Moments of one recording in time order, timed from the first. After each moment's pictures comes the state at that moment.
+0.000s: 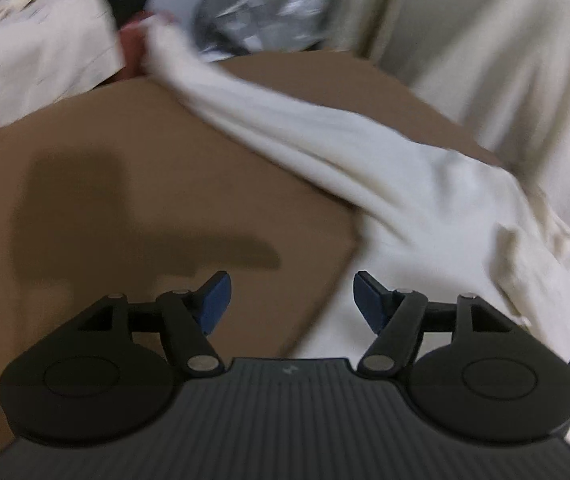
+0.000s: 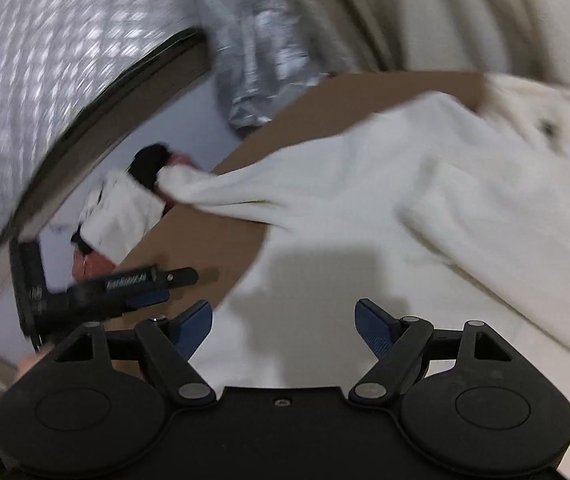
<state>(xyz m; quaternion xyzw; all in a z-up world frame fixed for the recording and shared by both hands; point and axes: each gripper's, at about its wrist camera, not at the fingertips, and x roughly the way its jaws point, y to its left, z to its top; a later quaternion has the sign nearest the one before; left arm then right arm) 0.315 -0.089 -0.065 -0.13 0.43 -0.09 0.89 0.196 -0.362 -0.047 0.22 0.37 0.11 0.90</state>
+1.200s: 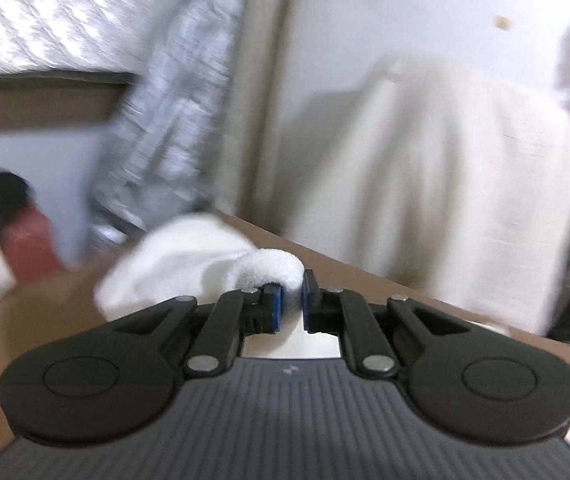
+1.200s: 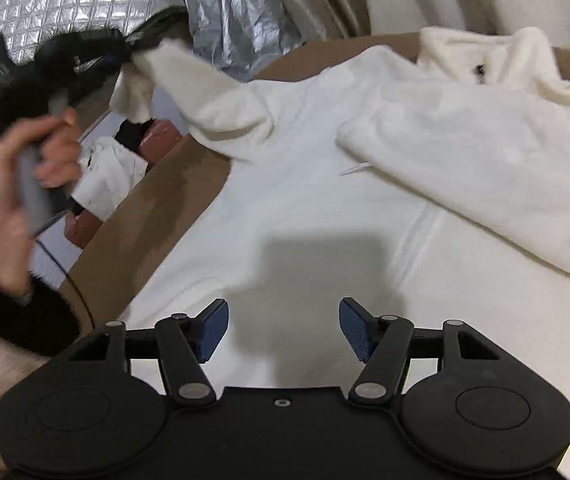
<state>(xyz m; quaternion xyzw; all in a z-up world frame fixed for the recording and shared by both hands) 0.271 -0.263 0.044 -0.08 0.25 -0.26 0.93 0.074 -0.393 -0.058 0.24 0.40 0.07 0.88</state>
